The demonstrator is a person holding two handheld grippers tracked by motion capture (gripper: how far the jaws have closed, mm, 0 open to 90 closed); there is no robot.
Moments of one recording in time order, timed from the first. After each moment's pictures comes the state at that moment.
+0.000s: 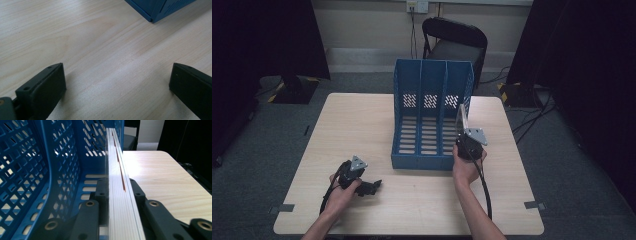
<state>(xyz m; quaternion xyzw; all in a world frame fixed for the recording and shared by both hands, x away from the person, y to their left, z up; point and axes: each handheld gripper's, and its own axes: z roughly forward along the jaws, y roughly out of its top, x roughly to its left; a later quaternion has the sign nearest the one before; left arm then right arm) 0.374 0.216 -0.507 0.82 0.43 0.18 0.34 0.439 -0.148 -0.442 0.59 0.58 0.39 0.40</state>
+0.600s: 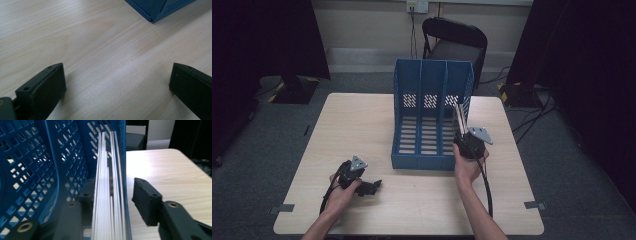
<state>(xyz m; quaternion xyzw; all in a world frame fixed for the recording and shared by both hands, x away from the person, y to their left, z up) 0.374 0.216 -0.507 0.82 0.43 0.18 0.34 0.441 -0.156 -0.439 0.59 0.58 0.43 0.37</state>
